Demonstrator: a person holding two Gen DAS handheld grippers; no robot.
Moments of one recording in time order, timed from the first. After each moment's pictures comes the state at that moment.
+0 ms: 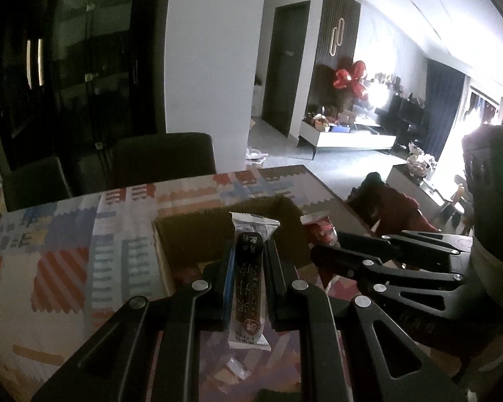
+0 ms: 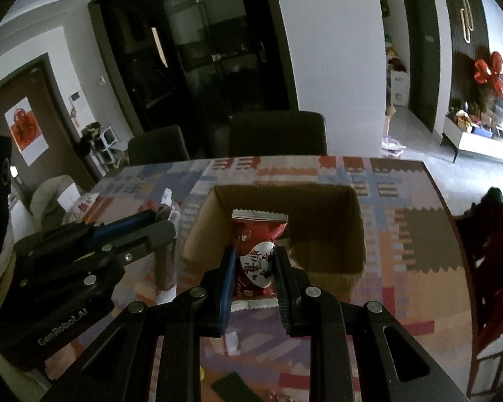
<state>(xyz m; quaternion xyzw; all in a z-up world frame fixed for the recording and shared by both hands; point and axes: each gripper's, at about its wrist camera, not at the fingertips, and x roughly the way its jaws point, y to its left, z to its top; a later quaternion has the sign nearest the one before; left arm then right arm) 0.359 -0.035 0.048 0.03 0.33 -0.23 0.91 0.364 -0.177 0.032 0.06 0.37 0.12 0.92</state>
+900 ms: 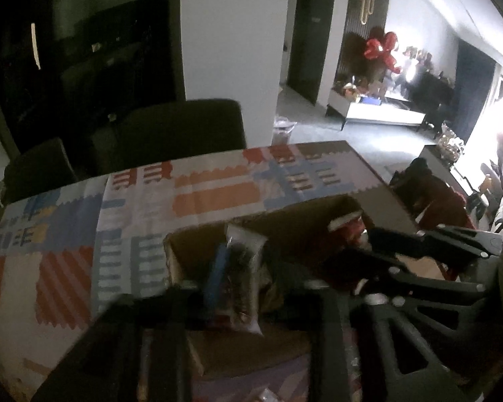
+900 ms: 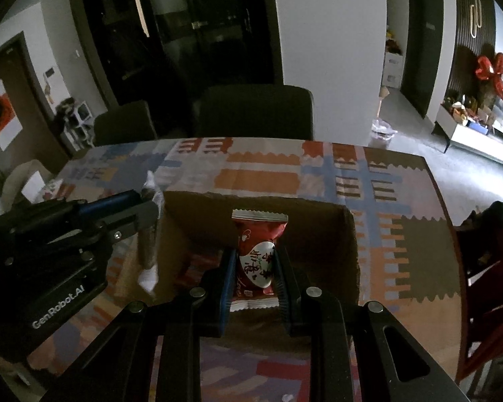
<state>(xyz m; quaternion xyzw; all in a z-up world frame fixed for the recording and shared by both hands) 0.465 -0.051 0.002 0.05 0.41 -0.18 0.89 0.465 -0.186 -0.016 0.02 0.45 0.08 0.89</state>
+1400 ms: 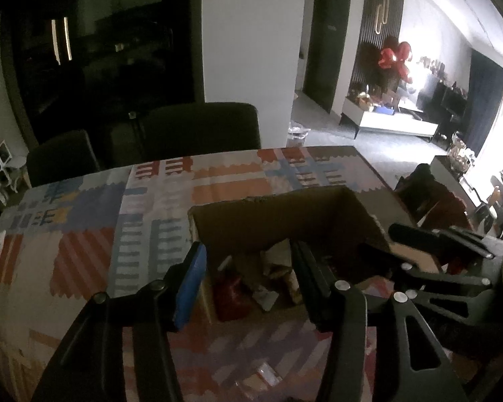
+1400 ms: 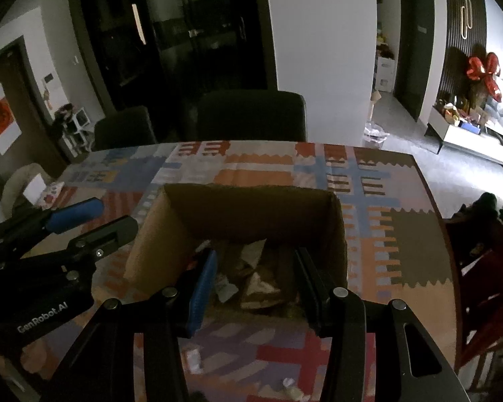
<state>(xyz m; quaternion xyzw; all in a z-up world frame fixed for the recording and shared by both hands) 0.409 -0.030 0.025 0.04 0.39 -0.14 0.91 0.418 -0.187 0.003 0.04 0.42 0.08 0.90</state>
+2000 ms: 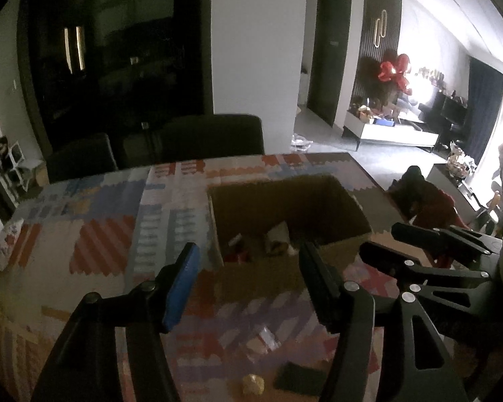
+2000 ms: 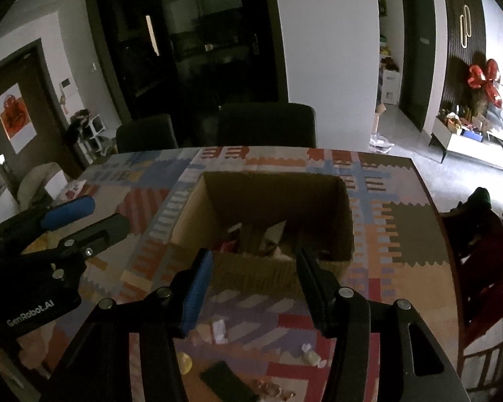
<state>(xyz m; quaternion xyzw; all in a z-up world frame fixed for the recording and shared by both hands) 0.328 -0.004 0.043 0.04 0.37 -0.13 0.92 0.342 -0.170 0.022 0.03 0.40 0.09 0.91</state>
